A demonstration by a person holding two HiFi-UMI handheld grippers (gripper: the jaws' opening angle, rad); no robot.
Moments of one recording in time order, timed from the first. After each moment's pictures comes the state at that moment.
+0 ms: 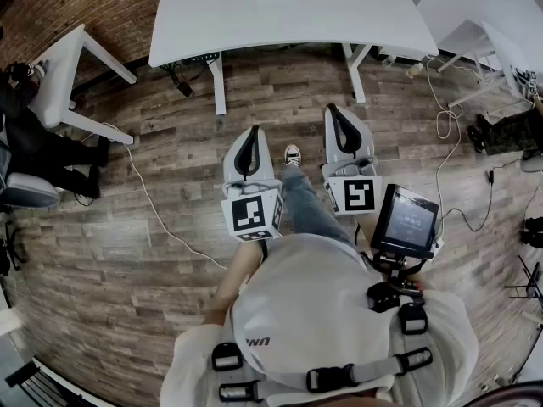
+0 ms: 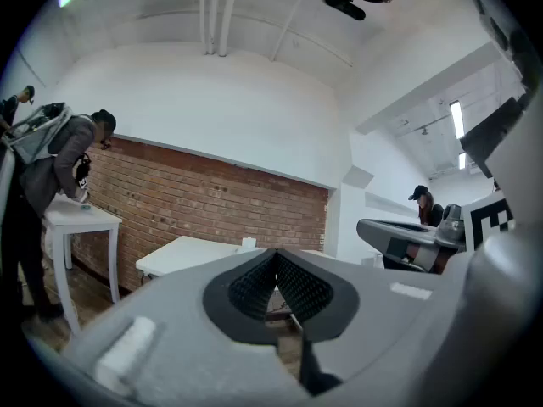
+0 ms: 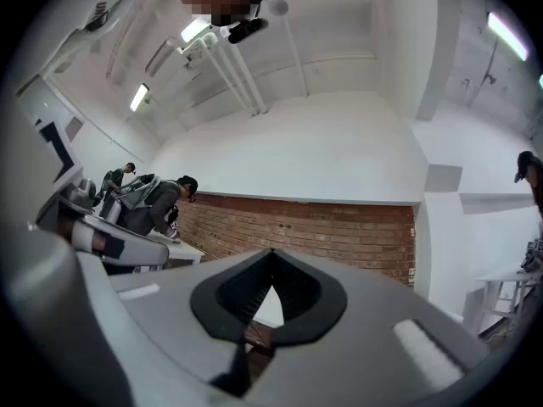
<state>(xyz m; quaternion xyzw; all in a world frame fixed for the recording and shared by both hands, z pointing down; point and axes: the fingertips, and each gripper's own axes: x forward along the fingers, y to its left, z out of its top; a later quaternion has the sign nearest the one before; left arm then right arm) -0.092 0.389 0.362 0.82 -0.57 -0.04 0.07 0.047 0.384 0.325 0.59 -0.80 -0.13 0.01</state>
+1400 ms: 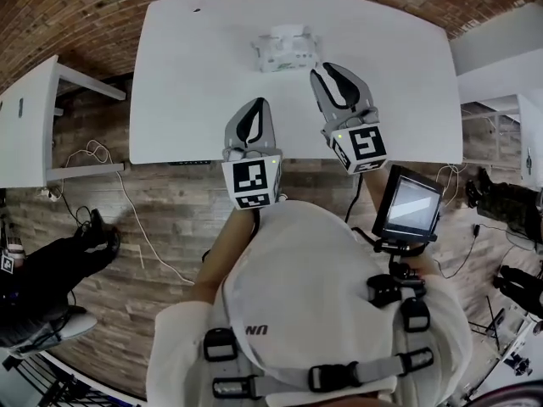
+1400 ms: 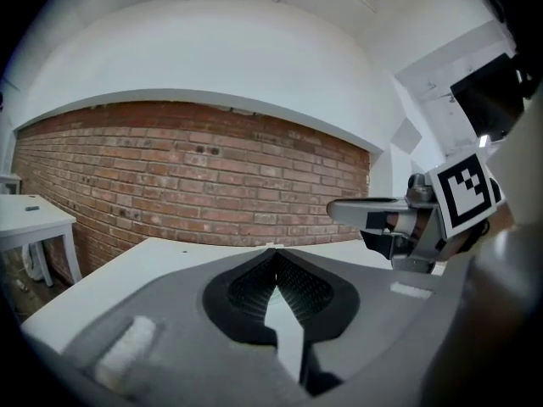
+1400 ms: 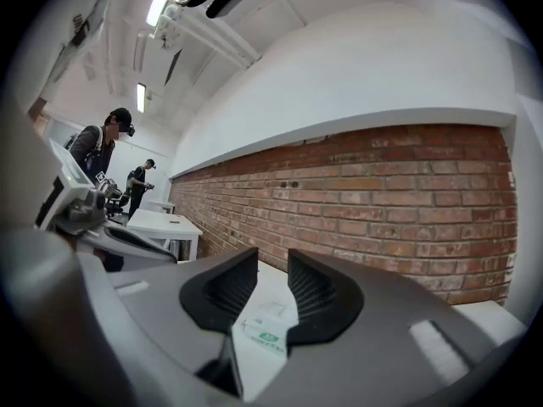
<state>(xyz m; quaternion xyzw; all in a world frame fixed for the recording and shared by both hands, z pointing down) -0.036 -0.030 0.411 0.81 -0.58 0.05 0.10 0.076 -0.073 0.367 0.47 -0.88 -0.05 0.08</state>
